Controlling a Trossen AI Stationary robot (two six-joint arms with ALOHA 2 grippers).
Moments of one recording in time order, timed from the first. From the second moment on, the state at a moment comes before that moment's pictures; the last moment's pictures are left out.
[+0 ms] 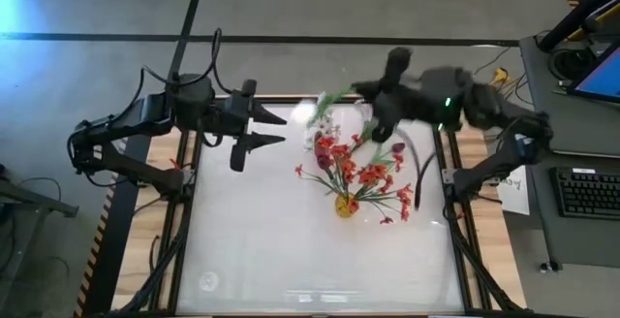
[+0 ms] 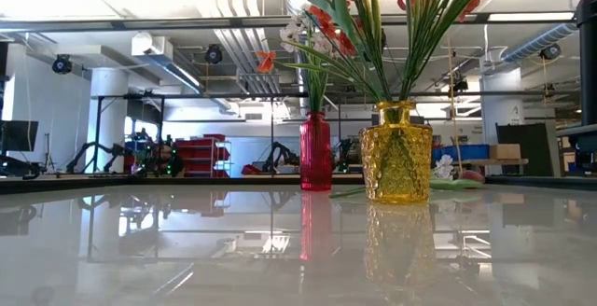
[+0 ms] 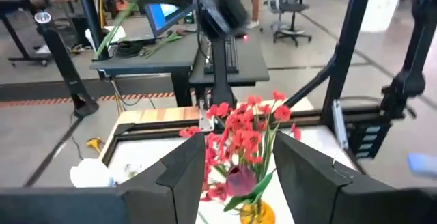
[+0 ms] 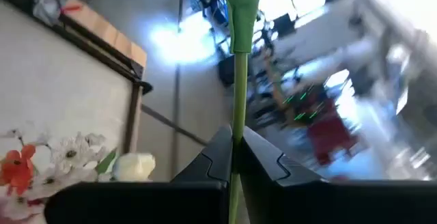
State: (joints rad) left arm 0.10 1.21 1.54 -0.55 0.14 0.08; right arm 0.03 1.45 1.97 -0.76 0.52 -0.88
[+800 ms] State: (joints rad) left arm 0.19 1.00 0.90 -0.09 0.14 0.14; right arm -0.50 1.19 1.24 -0.03 0.02 -0.44
